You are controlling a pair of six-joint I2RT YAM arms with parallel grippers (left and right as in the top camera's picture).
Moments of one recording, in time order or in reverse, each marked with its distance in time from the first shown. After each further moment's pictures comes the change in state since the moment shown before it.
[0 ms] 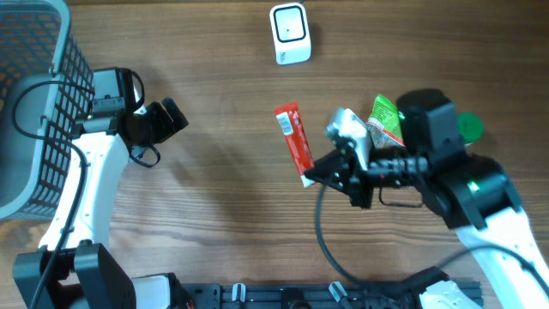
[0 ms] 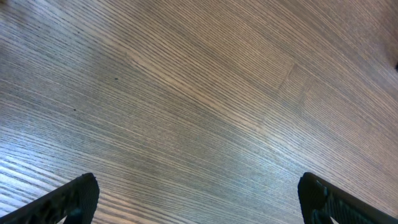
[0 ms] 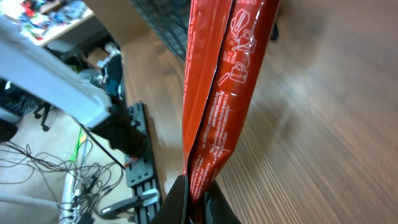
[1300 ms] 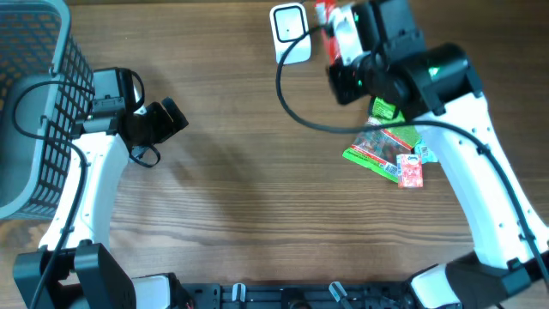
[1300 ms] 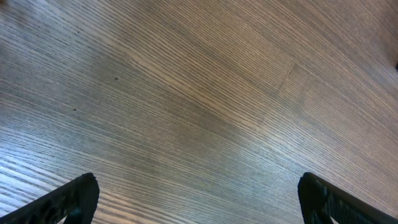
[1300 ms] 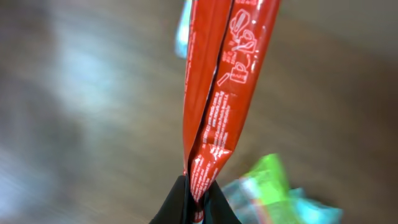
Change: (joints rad) left arm 0.000 0.000 0.000 0.000 0.000 0.000; right arm 0.048 0.583 0.748 -0.287 0.989 0.211
